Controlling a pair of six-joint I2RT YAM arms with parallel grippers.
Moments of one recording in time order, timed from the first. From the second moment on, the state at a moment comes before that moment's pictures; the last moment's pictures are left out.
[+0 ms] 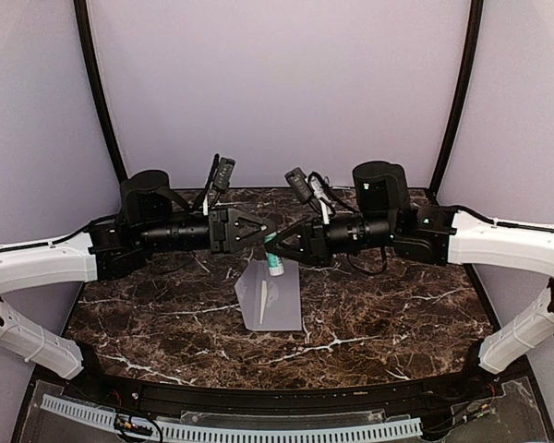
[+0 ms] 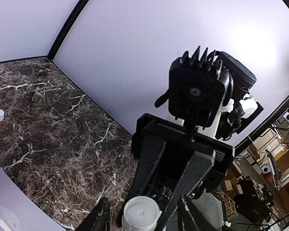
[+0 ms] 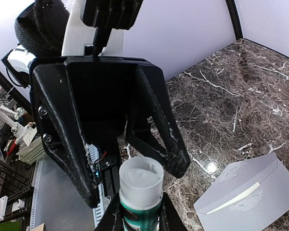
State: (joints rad) left arm -0.89 1.26 0.93 0.23 0.46 -0.64; right arm 1.00 1.40 1.13 -0.04 -0.47 0.34
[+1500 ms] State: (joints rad) left arm -0.84 1.27 0.88 0.39 0.36 -0.77; right arm 1.00 1.33 0.80 0.45 -0.38 0.59
